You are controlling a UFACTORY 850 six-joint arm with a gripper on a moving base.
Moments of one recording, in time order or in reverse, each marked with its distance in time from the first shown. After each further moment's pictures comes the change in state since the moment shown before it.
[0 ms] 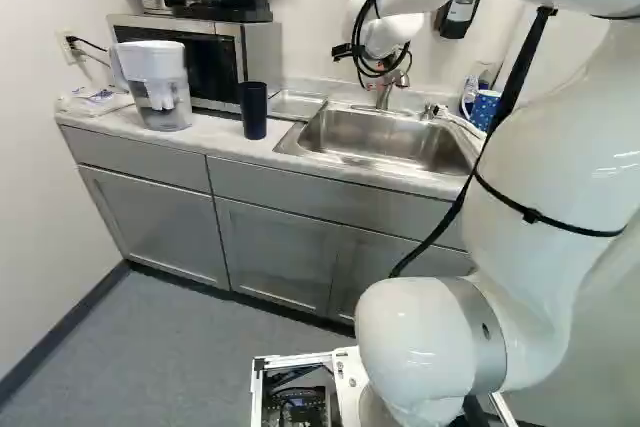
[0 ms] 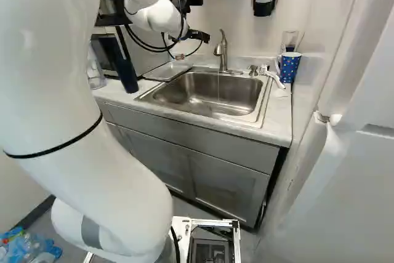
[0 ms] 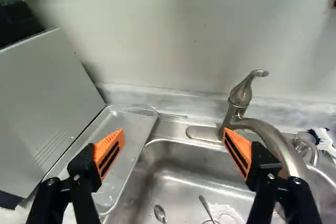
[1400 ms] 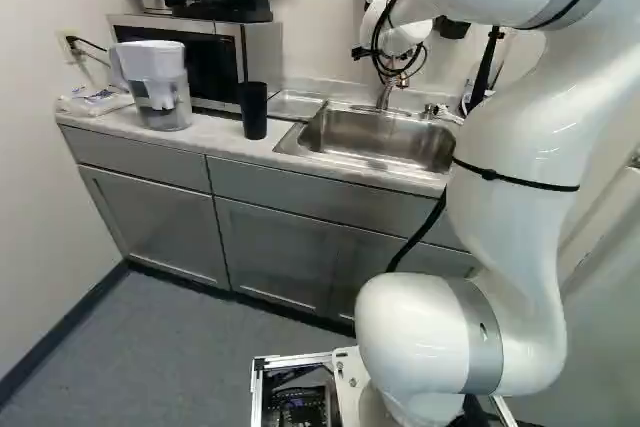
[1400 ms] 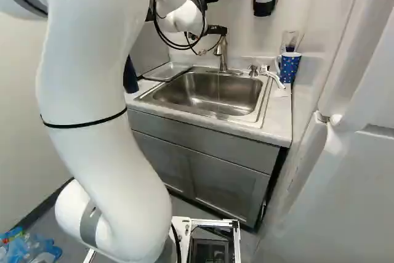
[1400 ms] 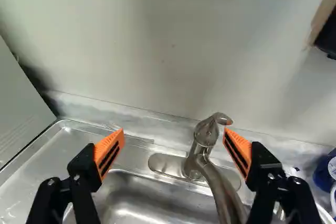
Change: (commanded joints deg) arm -6.0 -10.9 -11.7 -8.4 1.8 0.0
